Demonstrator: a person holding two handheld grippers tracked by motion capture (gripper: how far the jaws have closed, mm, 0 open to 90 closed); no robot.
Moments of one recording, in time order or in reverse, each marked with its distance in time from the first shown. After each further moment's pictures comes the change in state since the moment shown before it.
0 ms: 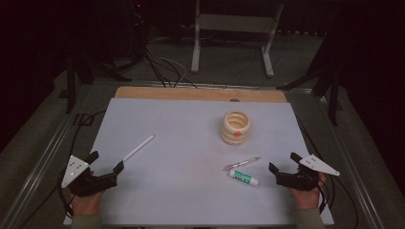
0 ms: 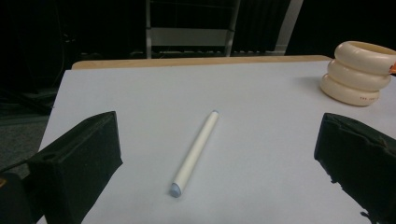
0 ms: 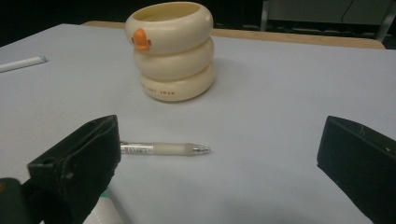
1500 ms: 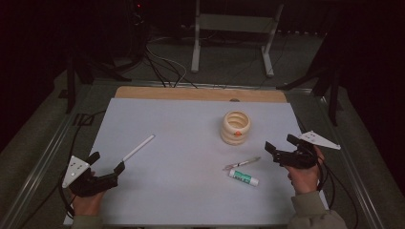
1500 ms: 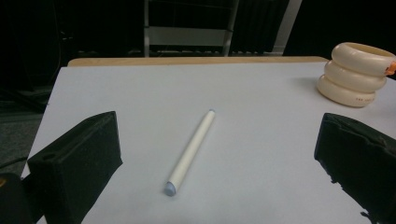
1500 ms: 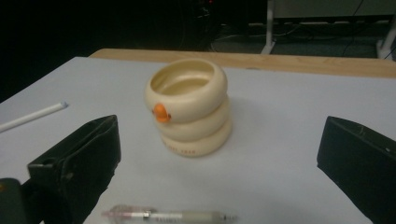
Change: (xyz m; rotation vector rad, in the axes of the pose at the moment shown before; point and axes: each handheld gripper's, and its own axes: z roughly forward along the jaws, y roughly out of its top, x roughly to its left) left arm -0.002 -0.002 0.001 -0.001 -0.008 -0.017; right arm 0.011 0.075 0.014 0.021 0.024 0.089
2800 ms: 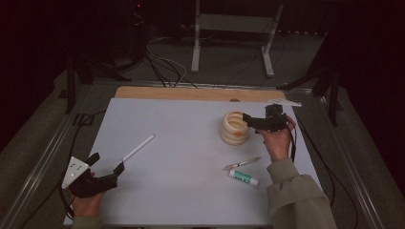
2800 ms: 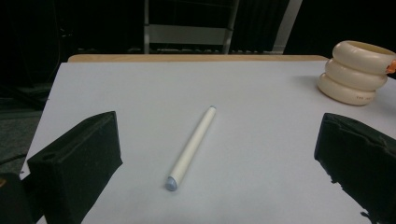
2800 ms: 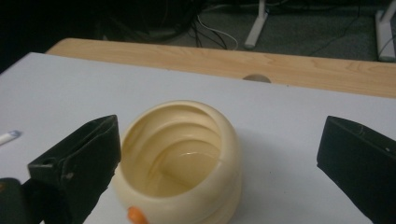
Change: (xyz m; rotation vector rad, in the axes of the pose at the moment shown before) left arm 0.002 -0.003 -0.001 0.007 -0.001 -0.004; right arm 0.010 0.061 0.110 0.148 -0.071 0.019
